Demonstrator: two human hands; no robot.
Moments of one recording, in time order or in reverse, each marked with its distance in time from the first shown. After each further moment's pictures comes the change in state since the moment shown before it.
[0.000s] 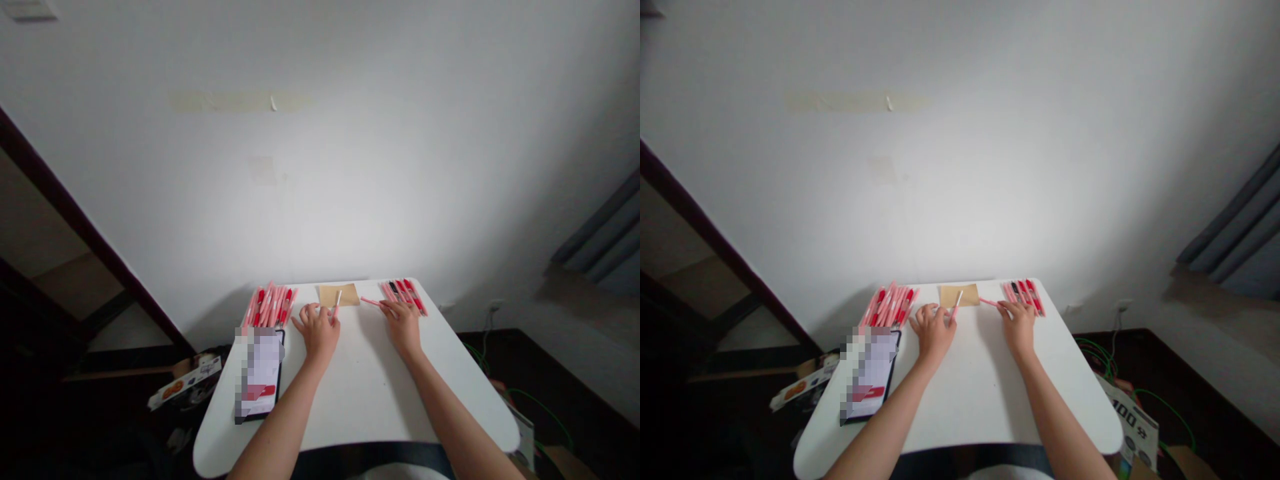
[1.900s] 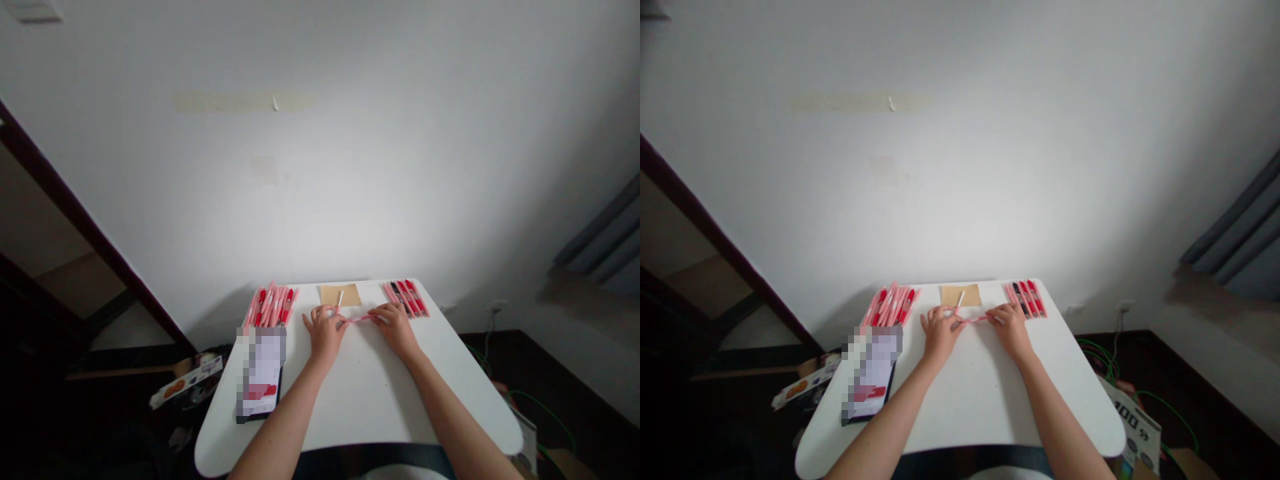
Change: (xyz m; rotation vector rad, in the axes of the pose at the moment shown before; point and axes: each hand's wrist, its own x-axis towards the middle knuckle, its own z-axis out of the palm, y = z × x) left_hand -0.002 0.004 0.002 -0.137 -0.173 0.100; right_hand -0.002 -0.009 0.001 0.081 -0.244 -0.185
